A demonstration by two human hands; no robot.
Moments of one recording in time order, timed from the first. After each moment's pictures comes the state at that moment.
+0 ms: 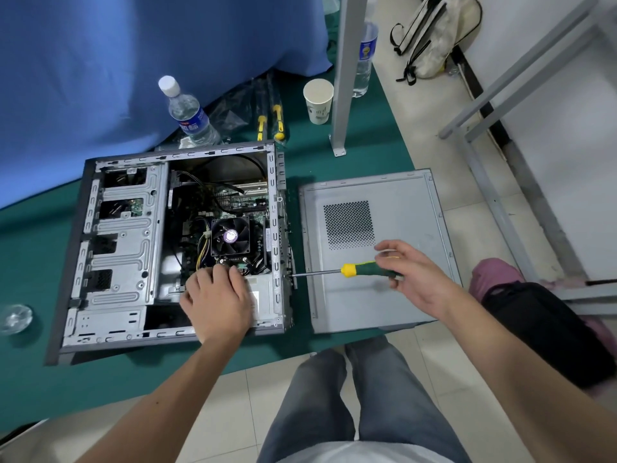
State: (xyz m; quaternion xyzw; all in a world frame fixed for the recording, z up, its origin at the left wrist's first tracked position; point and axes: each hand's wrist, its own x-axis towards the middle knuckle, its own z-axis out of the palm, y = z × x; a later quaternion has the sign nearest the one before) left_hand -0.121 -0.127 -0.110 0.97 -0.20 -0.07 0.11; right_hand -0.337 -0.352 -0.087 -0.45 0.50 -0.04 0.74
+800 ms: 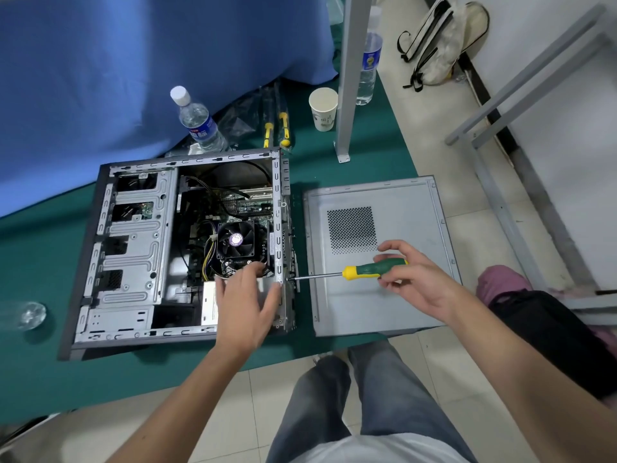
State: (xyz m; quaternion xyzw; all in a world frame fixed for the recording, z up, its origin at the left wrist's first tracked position) left_hand -0.138 -0.133 -0.087 0.90 -0.35 -0.16 0.22; right_hand -0.340 -0.360 -0.081 -0.36 0.45 -0.07 0.81
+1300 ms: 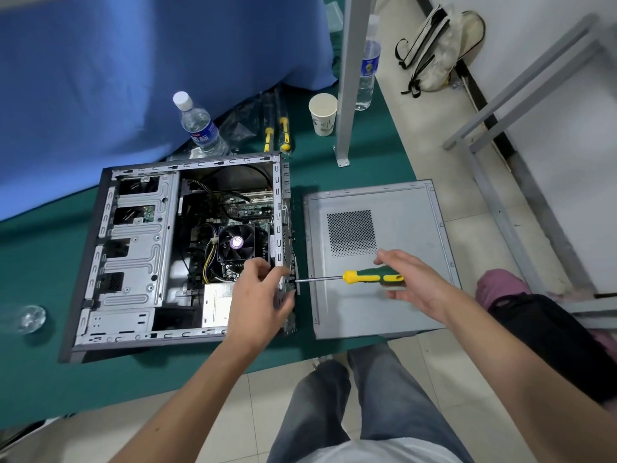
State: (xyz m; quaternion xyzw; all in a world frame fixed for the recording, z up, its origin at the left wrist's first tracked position) left_hand -0.141 -0.147 -0.078 0.86 -0.44 -0.15 0.21; right_hand -0.336 -0.356 -0.080 -0.48 0.50 0.01 0.72
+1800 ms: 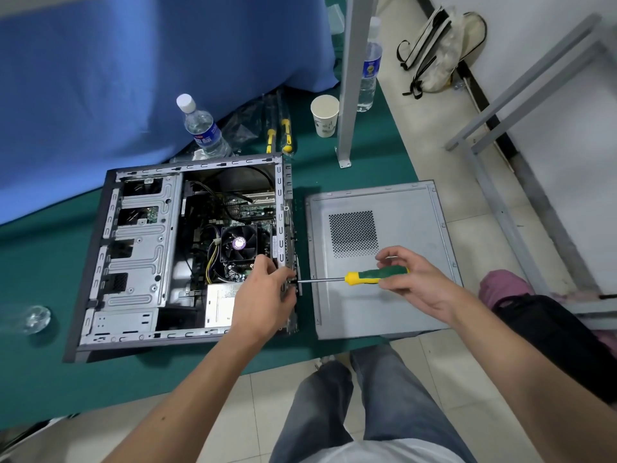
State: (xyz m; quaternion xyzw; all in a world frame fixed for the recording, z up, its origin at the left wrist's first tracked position) left_hand -0.138 -0.162 -0.067 0.87 -0.43 -0.19 0.11; right_hand -0.342 -0.360 -0.085 -0.45 0.44 -0.03 0.77
